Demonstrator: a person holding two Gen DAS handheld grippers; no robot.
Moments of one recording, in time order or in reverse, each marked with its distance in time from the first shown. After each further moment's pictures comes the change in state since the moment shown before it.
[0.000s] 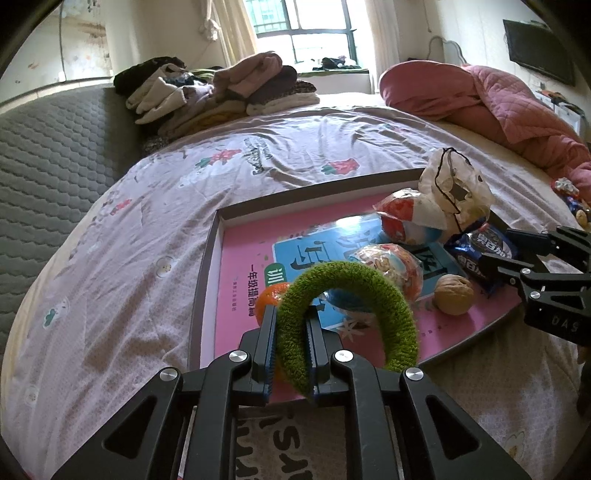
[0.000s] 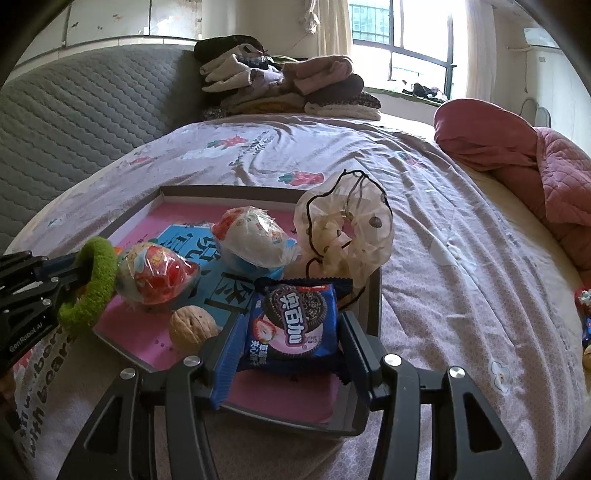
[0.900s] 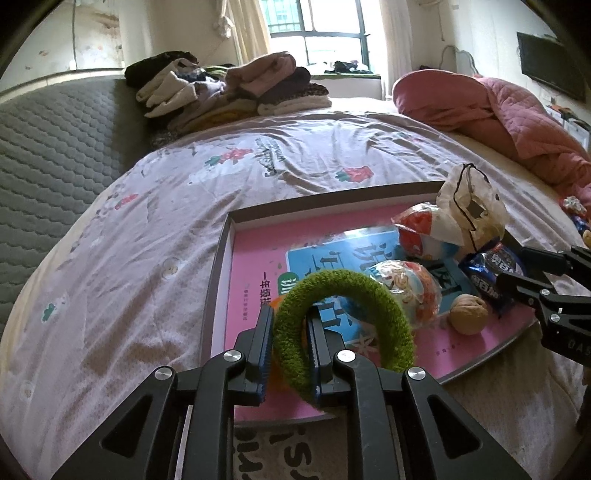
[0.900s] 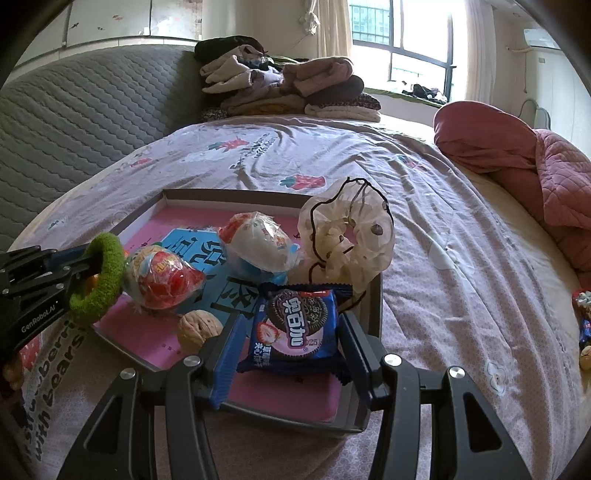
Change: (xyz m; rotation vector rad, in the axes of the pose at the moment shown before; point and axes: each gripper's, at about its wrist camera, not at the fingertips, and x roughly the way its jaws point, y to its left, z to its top) left arm 0.009 0.012 0.008 -0.052 -0.011 0.008; right arm -0.005 0.001 0.005 0.006 0.001 0.001
